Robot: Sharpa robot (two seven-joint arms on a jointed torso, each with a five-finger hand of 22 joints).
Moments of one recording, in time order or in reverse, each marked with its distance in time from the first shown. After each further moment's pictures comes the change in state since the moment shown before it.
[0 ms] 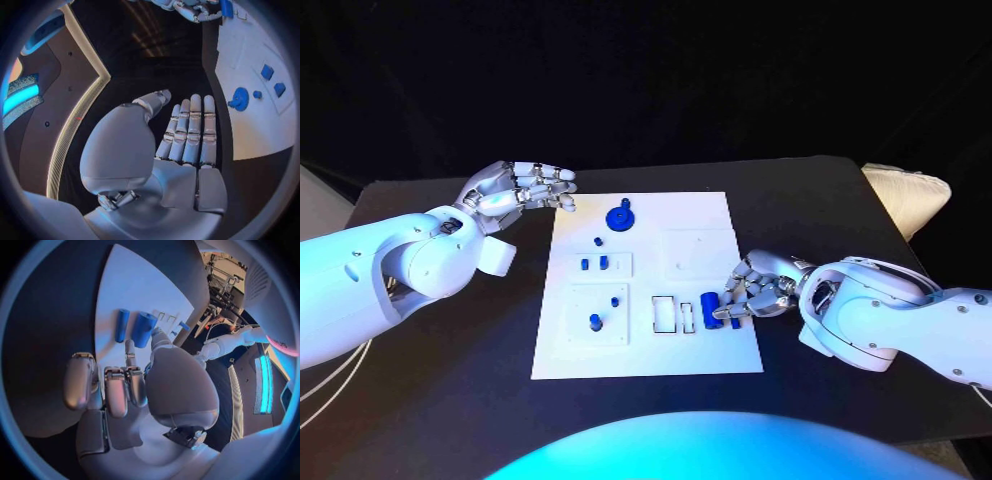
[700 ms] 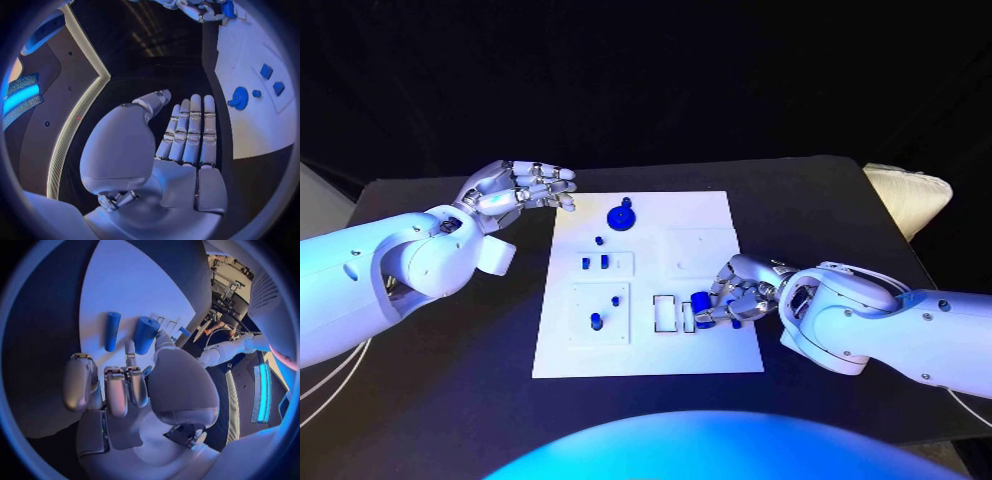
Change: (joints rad) left arm 0.000 -0.005 0.000 0.002 0.001 0.000 -0.001; left_hand 0.000 0.000 0.000 0.000 0.000 0.000 0.000 0.000 0.000 0.000 0.000 0.000 0.001 0.000 0.000 0.000 0.001 0.000 0.004 0.004 0.000 -0.001; right arm -0.025 0.086 0.000 -0.034 -0.068 -0.021 -0.037; right_hand -0.064 0.014 -0.037 0.002 0.008 0.000 0.000 0.008 0.002 0.000 0.000 0.004 0.000 0.000 0.000 0.004 0.000 -0.015 0.000 0.000 0.018 0.000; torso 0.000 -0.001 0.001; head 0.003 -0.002
